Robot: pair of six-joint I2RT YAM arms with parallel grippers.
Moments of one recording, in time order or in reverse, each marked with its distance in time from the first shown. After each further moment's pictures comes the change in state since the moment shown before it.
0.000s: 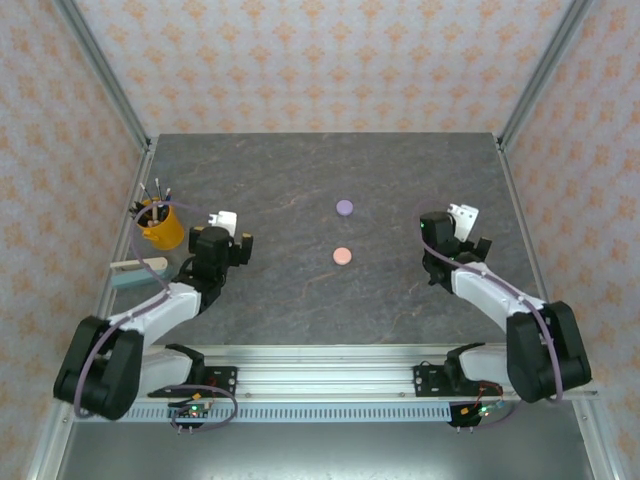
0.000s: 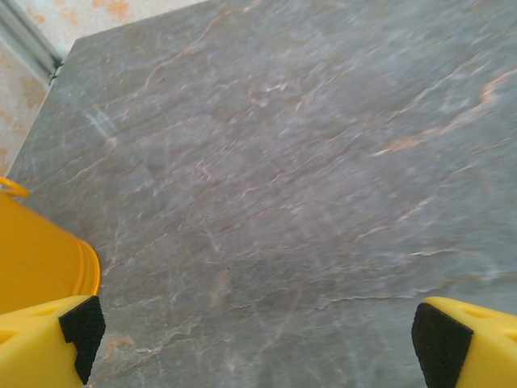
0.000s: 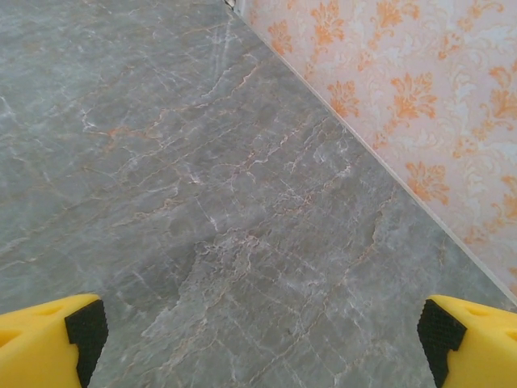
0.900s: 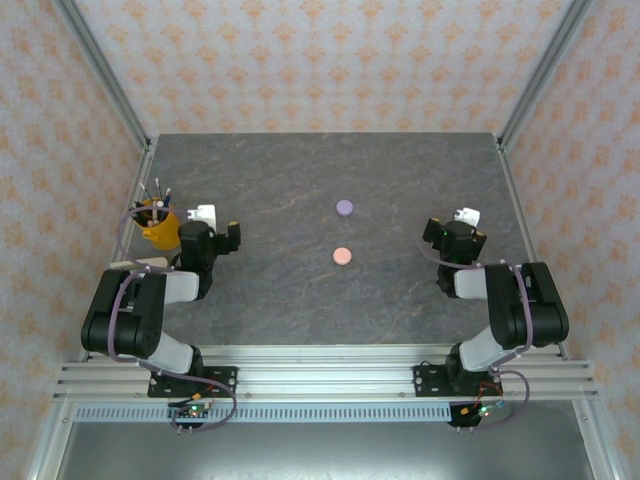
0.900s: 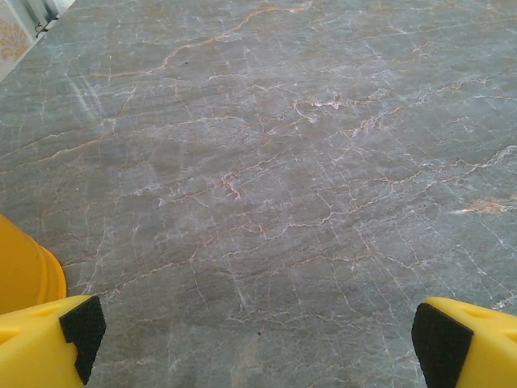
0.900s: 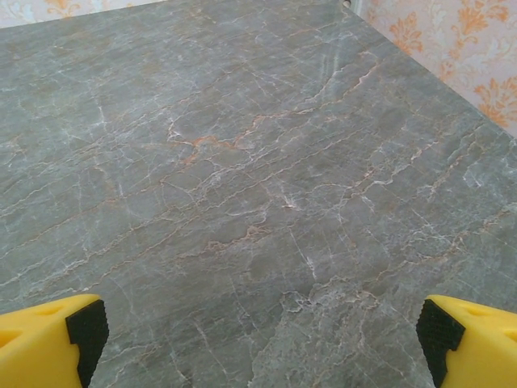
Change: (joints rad) left arm 0.229 0.272 -0.005 0.359 0.233 -0.104; right arm -0.219 0.259 -0.154 0.689 -0.478 -0.161
